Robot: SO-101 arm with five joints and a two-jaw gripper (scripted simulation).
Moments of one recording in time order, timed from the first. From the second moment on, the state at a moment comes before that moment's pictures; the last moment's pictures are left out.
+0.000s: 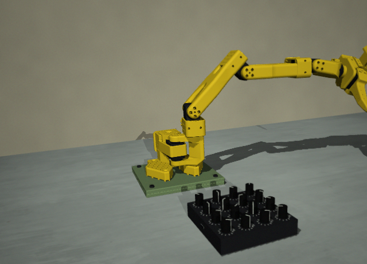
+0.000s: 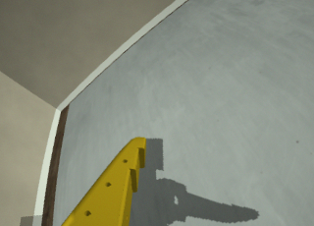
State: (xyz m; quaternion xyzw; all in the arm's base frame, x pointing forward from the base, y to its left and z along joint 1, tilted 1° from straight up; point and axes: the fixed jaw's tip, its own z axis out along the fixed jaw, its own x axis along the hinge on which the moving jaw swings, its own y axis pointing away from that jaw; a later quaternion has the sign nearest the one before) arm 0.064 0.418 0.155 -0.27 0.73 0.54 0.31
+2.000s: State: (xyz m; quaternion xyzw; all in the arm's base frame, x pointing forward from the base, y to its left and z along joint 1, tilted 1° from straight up) arm 0.021 0.163 0.110 -0.34 0.91 0.19 0.11
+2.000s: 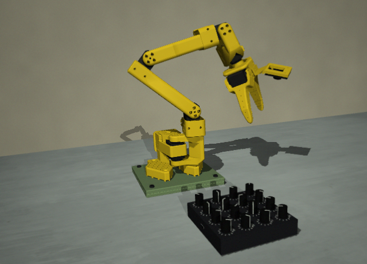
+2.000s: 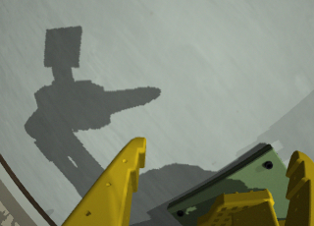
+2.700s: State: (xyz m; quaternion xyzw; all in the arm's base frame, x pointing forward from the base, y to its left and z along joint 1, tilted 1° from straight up) arm 0.077 0.142 0.109 -0.26 0.94 0.15 0.16
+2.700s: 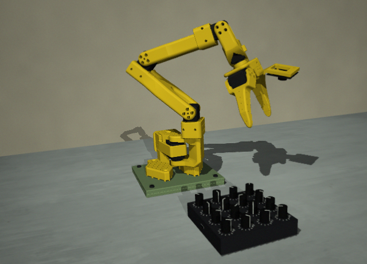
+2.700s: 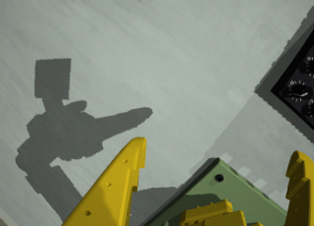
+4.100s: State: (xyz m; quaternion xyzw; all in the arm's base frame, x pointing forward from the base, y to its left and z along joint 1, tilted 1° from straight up) arm 0.156 0.024 0.107 -0.07 0.97 0.01 0.22
